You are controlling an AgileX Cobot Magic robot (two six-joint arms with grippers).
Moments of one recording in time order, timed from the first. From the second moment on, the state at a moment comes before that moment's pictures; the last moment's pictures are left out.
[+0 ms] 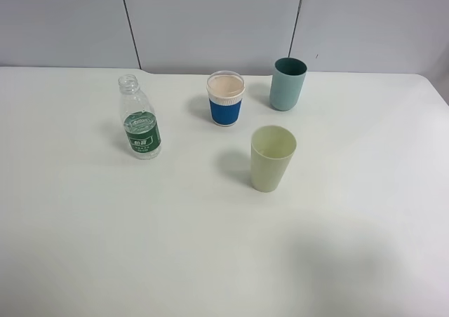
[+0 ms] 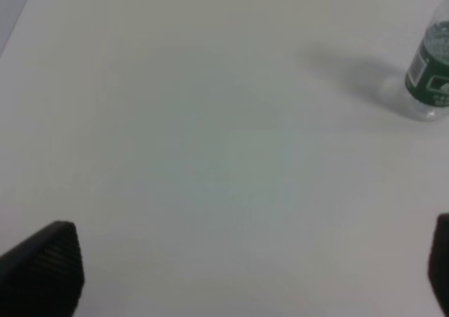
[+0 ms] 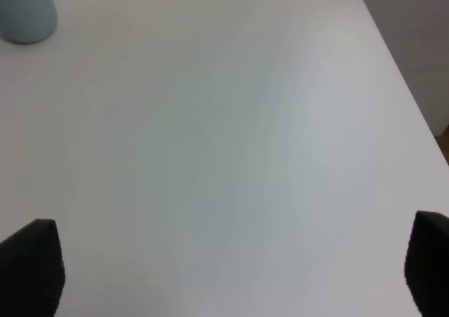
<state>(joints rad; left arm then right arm) -0.01 0.00 -0.50 0.07 1.05 -0.06 -0.15 0.00 -0.51 0.00 1.07 -0.05</state>
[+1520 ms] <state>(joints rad) -0.01 0.00 -0.50 0.07 1.05 -0.06 0.58 1.05 -0.53 -0.02 0.28 0.03</state>
